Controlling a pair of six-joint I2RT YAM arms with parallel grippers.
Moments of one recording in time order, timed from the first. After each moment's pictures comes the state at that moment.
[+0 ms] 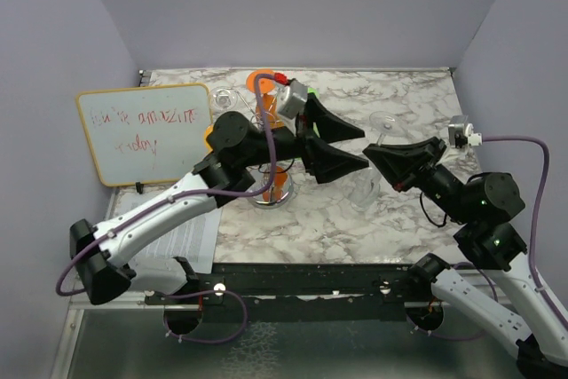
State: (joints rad) left arm -0.94 1.32 1.26 0.48 0.61 -0.54; right arm 0.61 0.55 0.86 -0.03 -0.21 0.39
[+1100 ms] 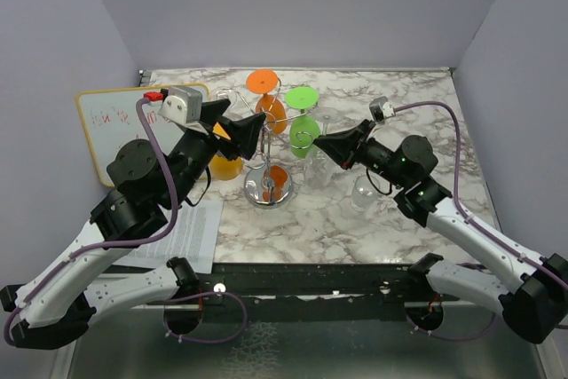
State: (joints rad) left arm -0.94 0.83 1.28 -0.23 -0.37 -0.13; right arm 0.61 1.00 0.72 0.40 -0.32 0.39
